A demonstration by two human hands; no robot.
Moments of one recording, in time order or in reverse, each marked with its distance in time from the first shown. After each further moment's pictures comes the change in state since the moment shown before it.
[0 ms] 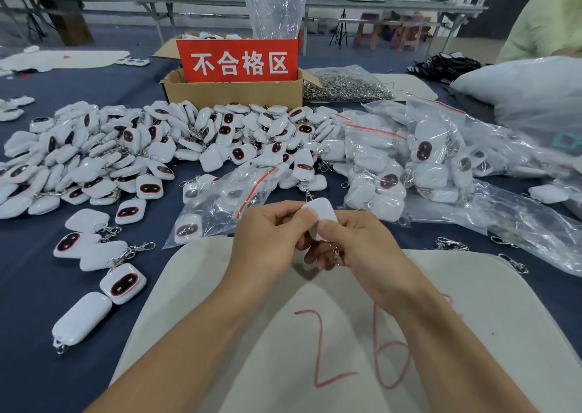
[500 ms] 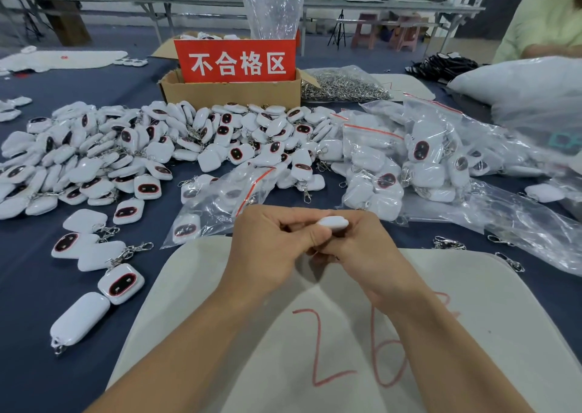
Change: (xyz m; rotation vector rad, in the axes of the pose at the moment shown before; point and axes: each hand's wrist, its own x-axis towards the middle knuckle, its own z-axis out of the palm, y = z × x) left_hand -0.009 0.009 -0.001 -0.036 -0.114 0.283; right_hand 0.002 0.007 -0.001 -0.028 -0.009 -0.115
